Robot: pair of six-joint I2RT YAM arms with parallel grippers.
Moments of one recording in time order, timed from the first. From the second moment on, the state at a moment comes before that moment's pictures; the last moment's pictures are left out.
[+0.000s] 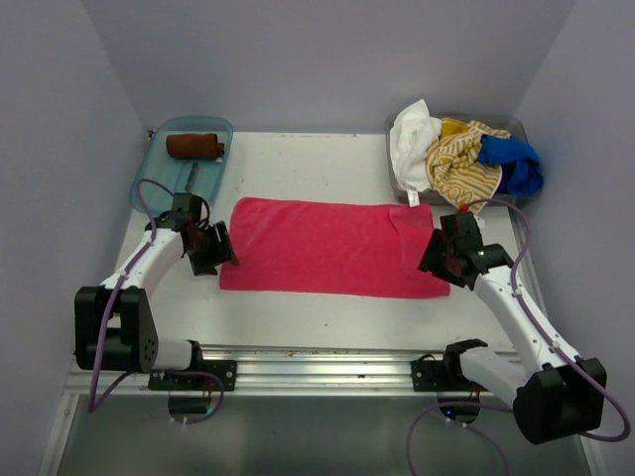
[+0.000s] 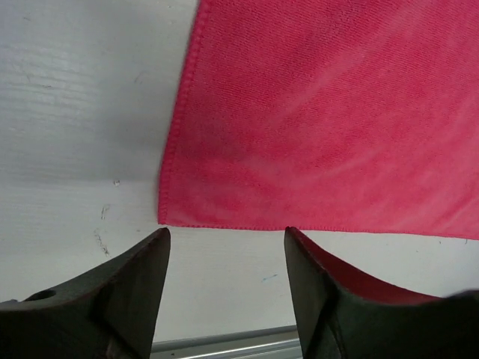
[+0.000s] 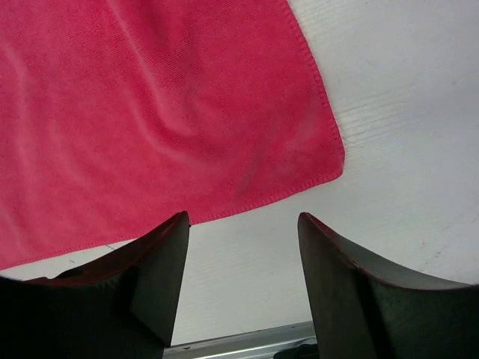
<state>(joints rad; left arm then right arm) -0.03 1.36 0.87 -0.71 0.20 -0.41 0.21 1.02 0.78 -0.79 0.20 0.59</state>
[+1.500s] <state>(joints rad) -0.11 1.27 0.59 -0.52 -0.04 -0.73 0.21 1.02 0.81 -0.76 0.13 0.59</state>
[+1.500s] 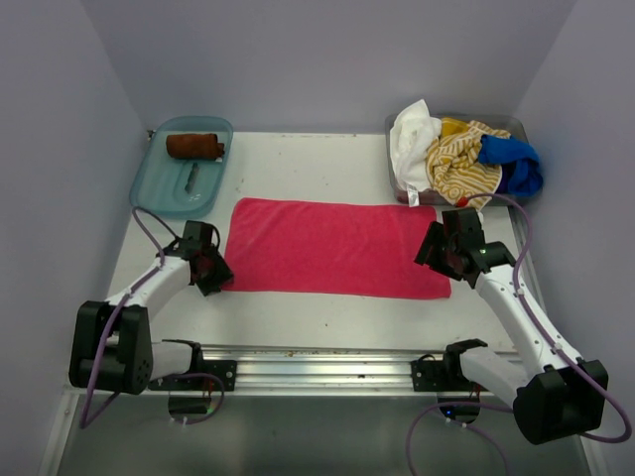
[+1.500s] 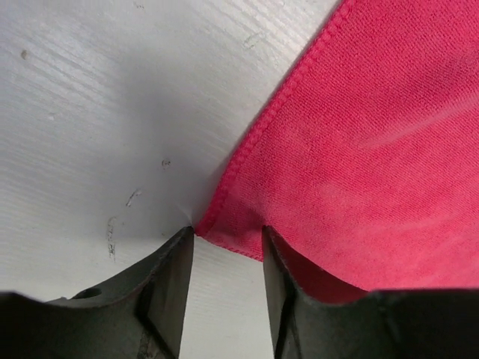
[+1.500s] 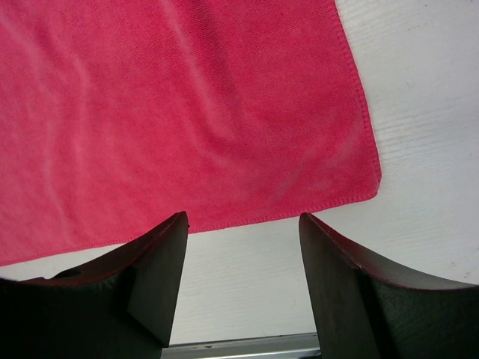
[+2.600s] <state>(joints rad) -0.07 1.13 0.75 -0.59 -0.07 -0.64 0.08 1.04 0.52 -0.70 0.12 0.81</state>
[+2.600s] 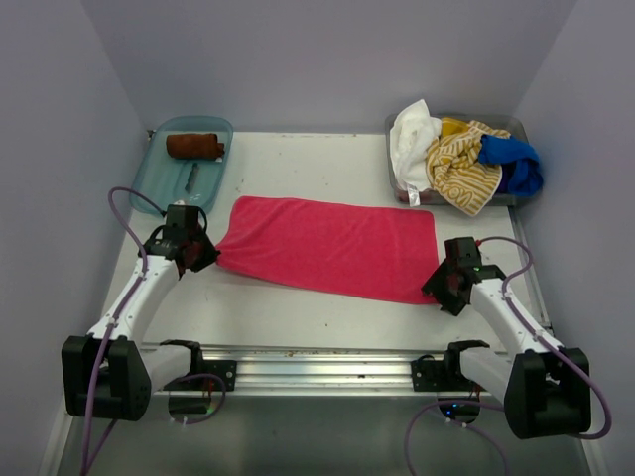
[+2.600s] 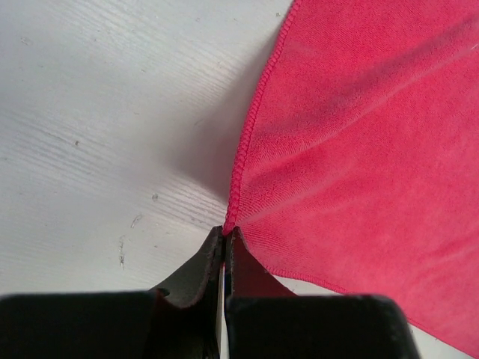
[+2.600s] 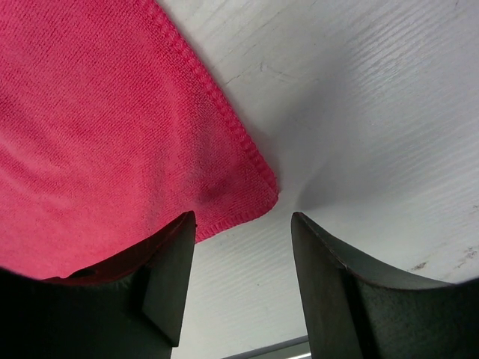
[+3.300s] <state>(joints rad) -0.07 1.14 0.89 -0.67 -0.06 -0.56 0.07 1.08 0.68 -0.69 0.19 0.80</state>
